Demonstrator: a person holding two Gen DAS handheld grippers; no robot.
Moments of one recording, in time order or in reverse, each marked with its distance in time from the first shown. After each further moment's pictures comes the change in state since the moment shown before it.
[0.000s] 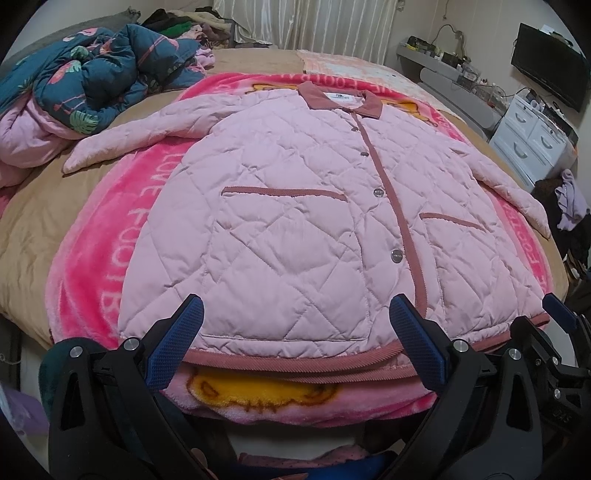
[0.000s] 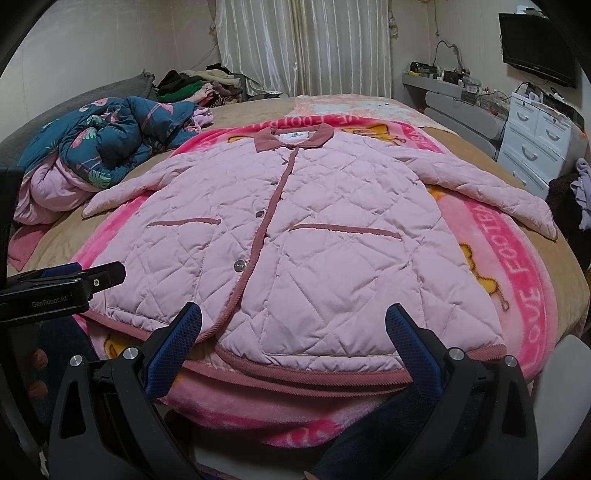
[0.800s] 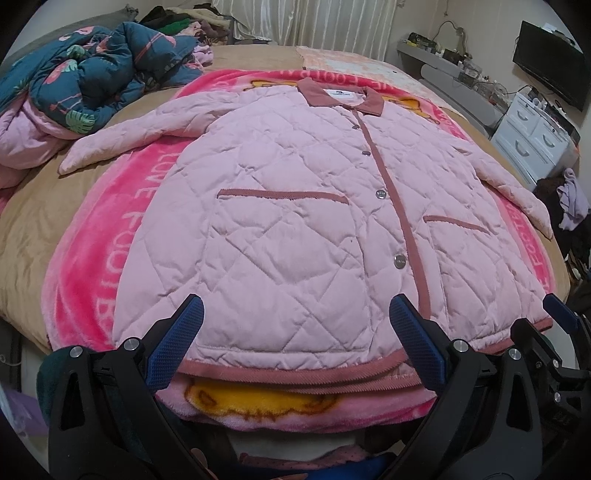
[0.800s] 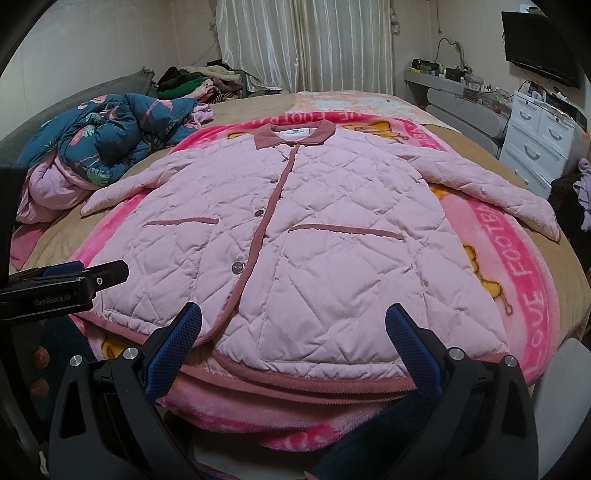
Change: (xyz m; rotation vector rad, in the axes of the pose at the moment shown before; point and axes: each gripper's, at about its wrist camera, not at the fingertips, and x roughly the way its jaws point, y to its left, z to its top) left arm 0.013 -0.002 0.008 0.005 0.017 0.006; right arm 0.014 -0.001 0.007 -0.004 0.027 0.004
